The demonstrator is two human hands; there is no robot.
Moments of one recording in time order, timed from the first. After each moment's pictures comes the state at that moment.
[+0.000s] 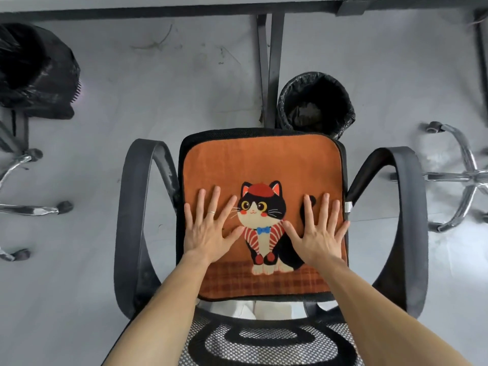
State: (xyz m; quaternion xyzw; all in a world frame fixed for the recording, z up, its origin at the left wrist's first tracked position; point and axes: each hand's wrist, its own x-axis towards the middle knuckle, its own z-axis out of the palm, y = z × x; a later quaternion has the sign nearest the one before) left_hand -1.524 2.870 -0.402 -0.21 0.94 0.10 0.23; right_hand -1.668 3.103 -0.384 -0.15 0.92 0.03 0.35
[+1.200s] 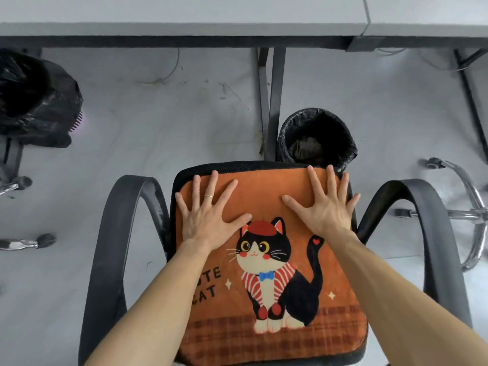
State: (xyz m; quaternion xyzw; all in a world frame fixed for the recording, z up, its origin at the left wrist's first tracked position) left_hand -1.625 2.812 -0.413 -0.28 0.93 0.14 0.18; right_hand -1.799 3.024 -0.401 -0.17 0.95 -0.03 0.25
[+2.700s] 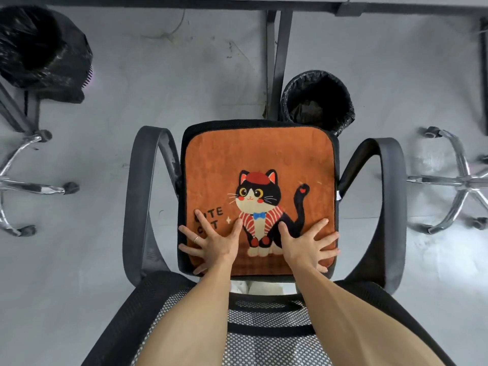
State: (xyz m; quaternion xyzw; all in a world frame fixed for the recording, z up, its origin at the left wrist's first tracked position) left_hand -1.520 2.952 -0.364 -0.68 0.58 0.36 0.26; right_hand -1.616 3.091 -0.369 0.21 0.91 -0.08 0.36
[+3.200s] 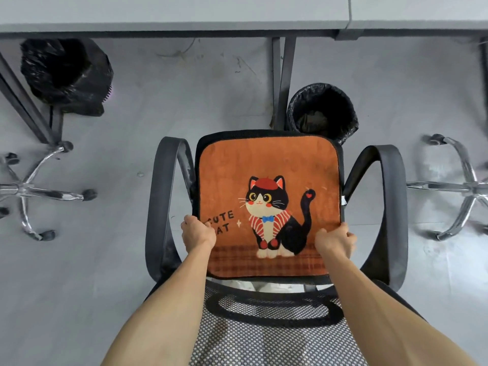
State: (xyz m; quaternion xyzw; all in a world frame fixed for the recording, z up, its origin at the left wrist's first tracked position) left_hand -1.501 2.872 -0.352 -0.69 0.63 0.32 0.18; right_hand -1.667 3.110 -0.340 0.24 0.91 -0.11 0.33
